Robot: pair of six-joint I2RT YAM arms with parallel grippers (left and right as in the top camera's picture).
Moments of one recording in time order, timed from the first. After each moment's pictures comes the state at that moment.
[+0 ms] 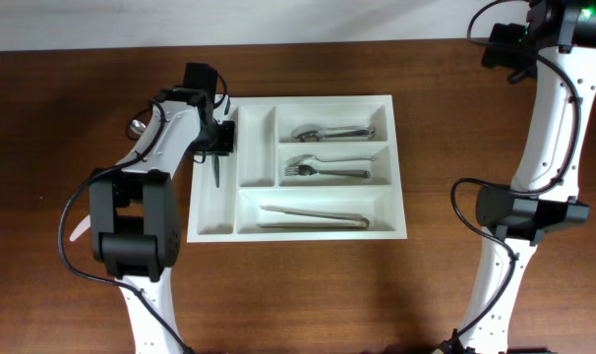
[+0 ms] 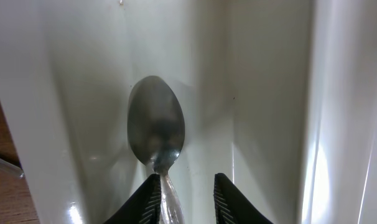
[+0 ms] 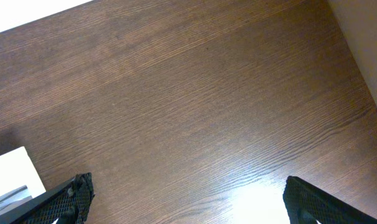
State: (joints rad) left arm -0.12 2.21 1.72 -0.87 0.04 -0.04; right arm -0.16 2.43 3.03 -1.64 0.24 0.27
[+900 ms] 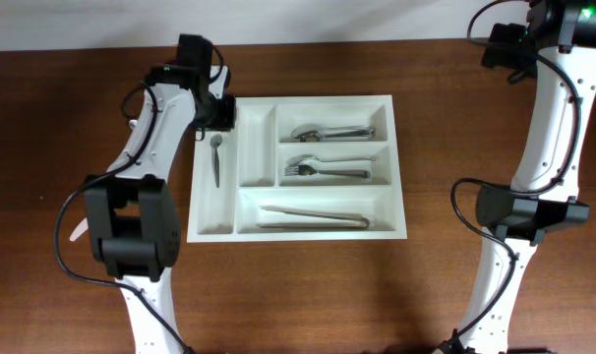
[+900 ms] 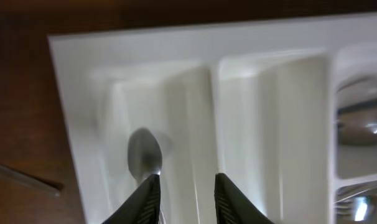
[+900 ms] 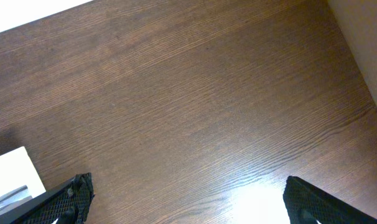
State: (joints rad) left arm -0.12 2.21 1.94 -0.96 0.11 -0.04; right arm -0.16 2.43 3.03 -1.64 0.24 0.27
